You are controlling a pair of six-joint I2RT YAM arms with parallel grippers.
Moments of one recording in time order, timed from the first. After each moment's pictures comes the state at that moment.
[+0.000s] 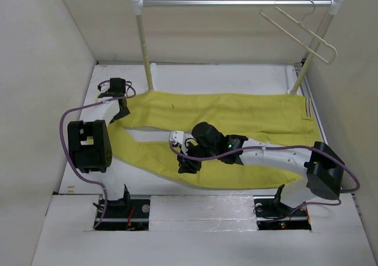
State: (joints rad) left arm 0.03 1.71 1.18 -0.55 -0.44 -0.49; right arm 1.09 1.50 1.01 -0.17 -0.47 -0.06
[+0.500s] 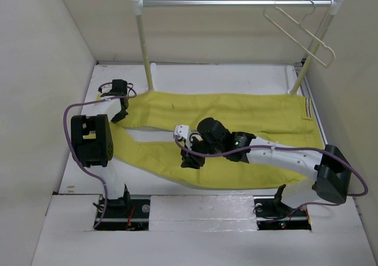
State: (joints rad) left arm 0.02 1.80 1.20 -0.56 -0.51 -0.50; right arm 1.07 1.43 1.03 -0.22 -0.42 -0.07
